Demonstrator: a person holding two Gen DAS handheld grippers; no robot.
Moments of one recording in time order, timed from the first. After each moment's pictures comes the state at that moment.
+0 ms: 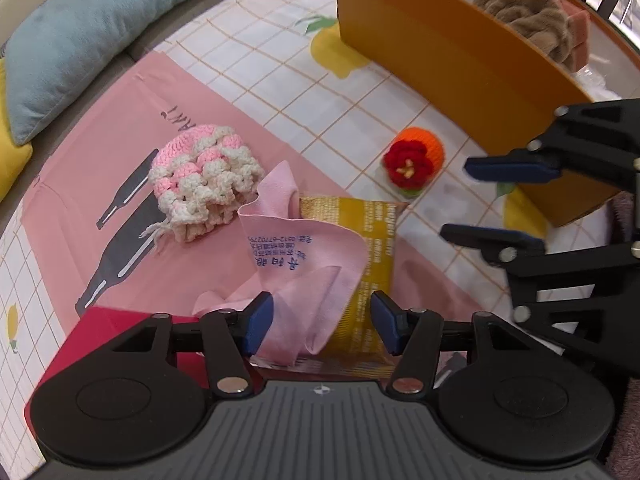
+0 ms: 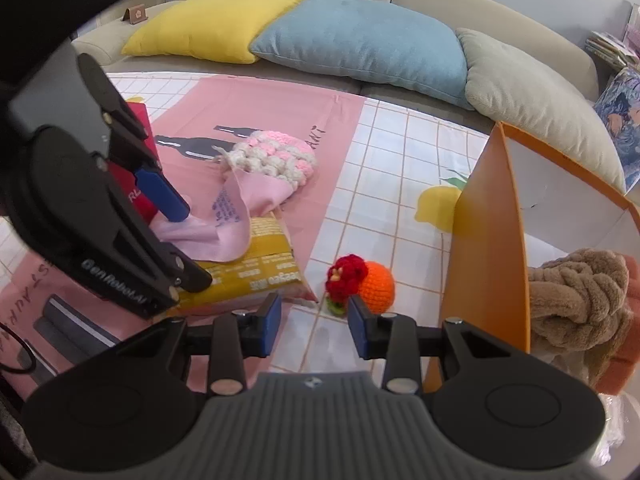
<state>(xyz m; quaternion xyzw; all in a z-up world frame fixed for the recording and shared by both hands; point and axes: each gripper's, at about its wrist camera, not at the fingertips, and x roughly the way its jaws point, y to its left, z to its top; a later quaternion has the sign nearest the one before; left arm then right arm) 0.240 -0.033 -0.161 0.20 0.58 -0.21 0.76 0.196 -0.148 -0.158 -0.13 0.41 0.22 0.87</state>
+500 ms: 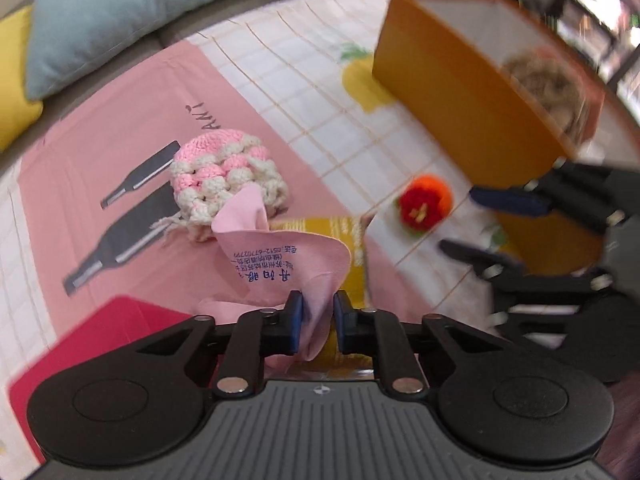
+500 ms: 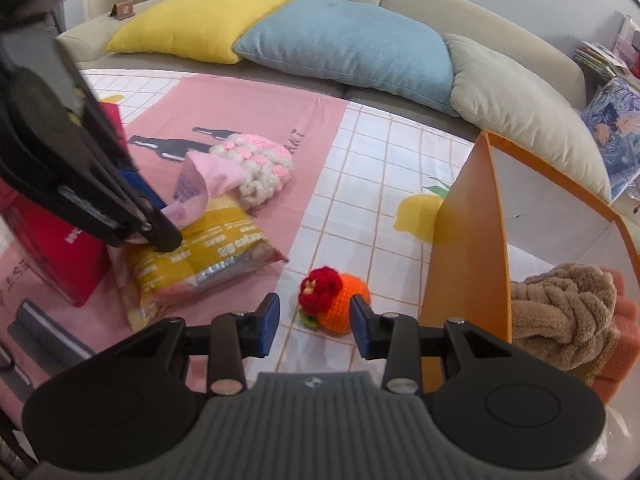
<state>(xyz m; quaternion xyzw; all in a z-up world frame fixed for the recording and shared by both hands) 0.248 -0.003 -0.140 0.08 0.57 -0.20 0.79 0.208 -0.147 -0.161 -0.15 0.40 0.19 0.88</state>
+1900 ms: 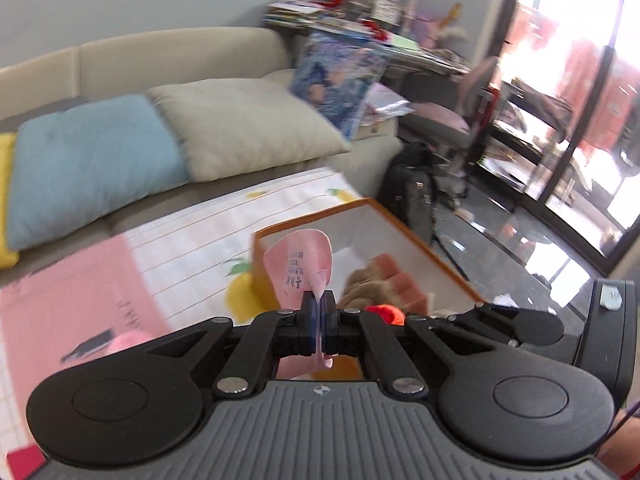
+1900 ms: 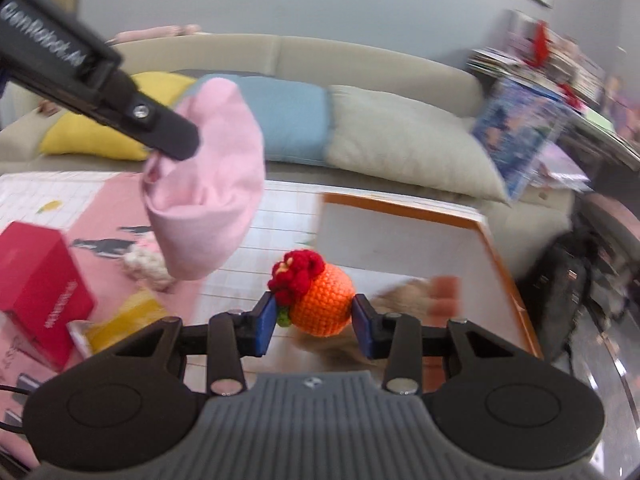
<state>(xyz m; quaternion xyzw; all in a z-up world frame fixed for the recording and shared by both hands) 0.225 -0.096 0.001 0.01 0.37 -0.28 0.88 0.180 -0.241 -0.076 -0.08 0.33 0.08 0.94</state>
